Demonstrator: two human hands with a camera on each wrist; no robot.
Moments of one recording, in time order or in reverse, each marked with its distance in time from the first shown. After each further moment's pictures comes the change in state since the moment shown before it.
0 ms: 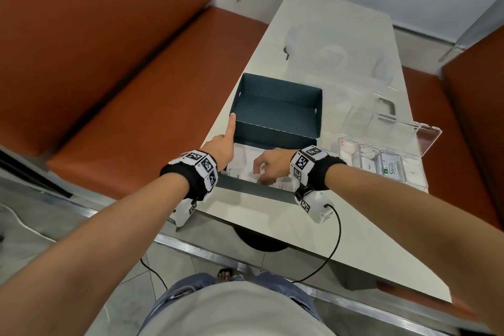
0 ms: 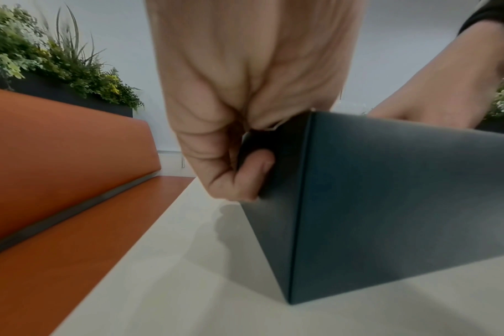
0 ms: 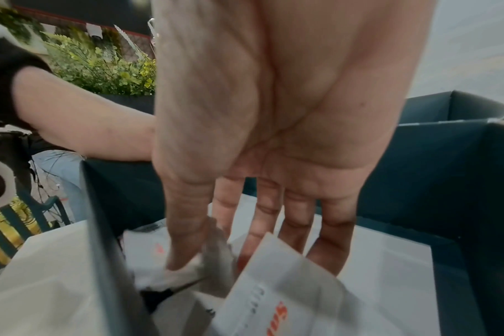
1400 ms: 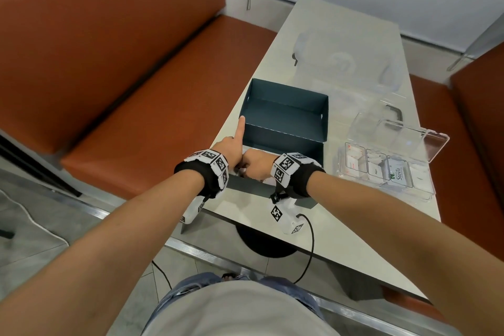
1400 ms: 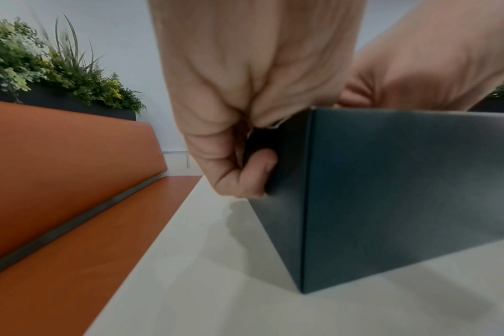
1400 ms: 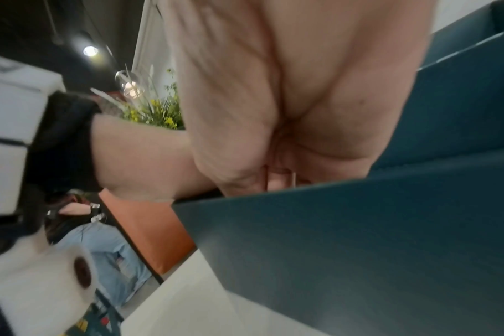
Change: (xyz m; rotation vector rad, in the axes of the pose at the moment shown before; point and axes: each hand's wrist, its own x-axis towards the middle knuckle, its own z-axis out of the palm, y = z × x) left_hand -0.001 -0.001 -0.001 0.021 0.003 0.041; right_hand -0.001 -0.064 -0.003 0.236 0.134 -0.019
